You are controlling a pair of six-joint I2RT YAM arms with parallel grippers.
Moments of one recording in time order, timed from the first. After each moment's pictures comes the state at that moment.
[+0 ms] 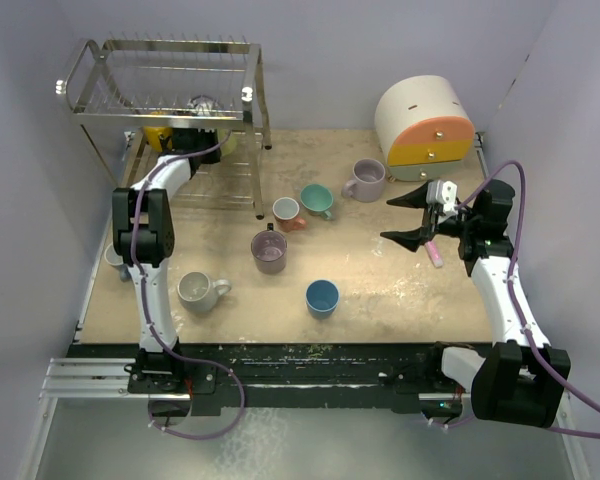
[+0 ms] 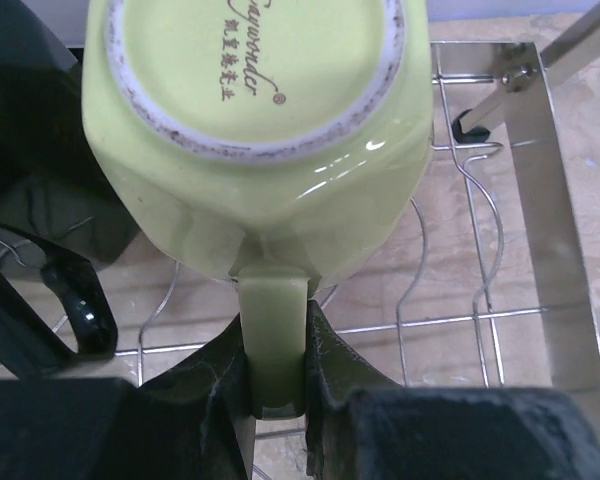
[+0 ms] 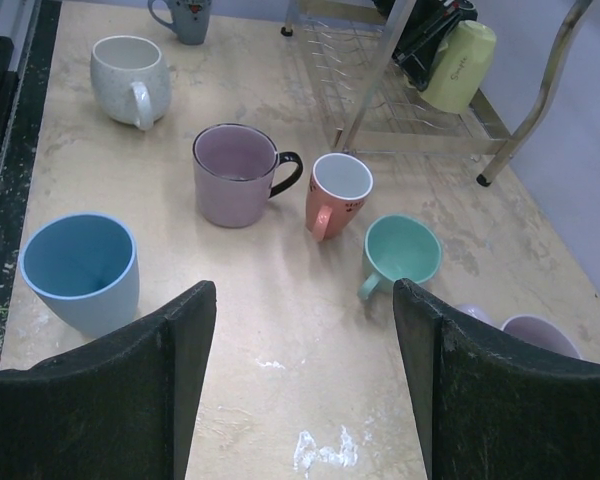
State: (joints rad) left arm -0.03 2.23 1.75 -0.06 0.15 -0.05; right arm -0.14 1.11 0.79 0.03 -1.43 -0.52
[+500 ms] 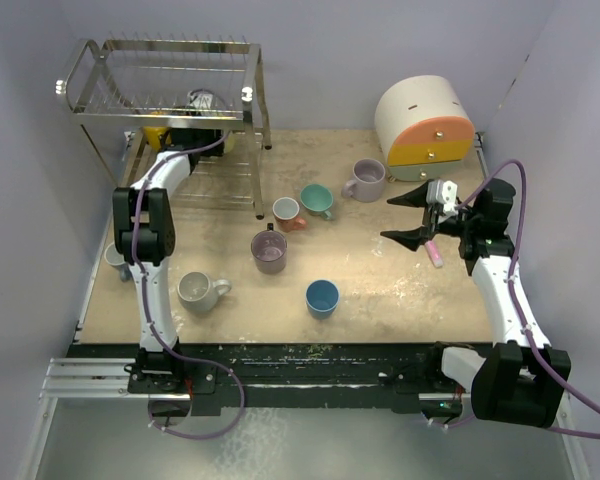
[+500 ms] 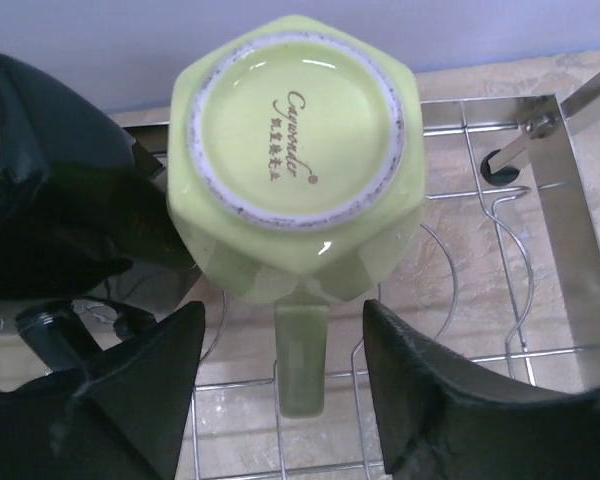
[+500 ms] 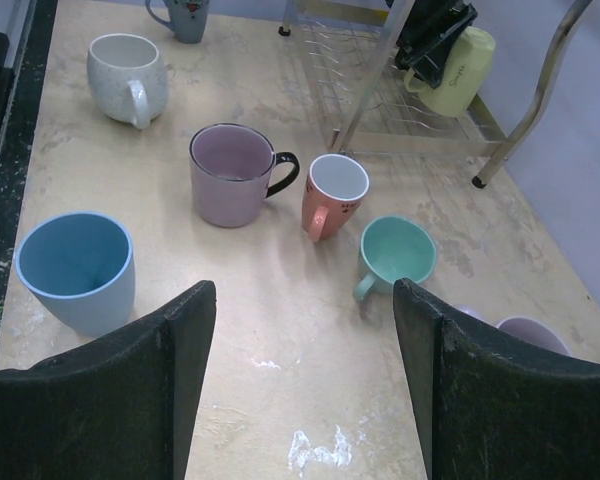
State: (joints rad) left arm -0.03 2.28 1.86 -0.08 0.10 0.03; right arm -0.14 1.11 0.80 0.01 -1.42 -0.54
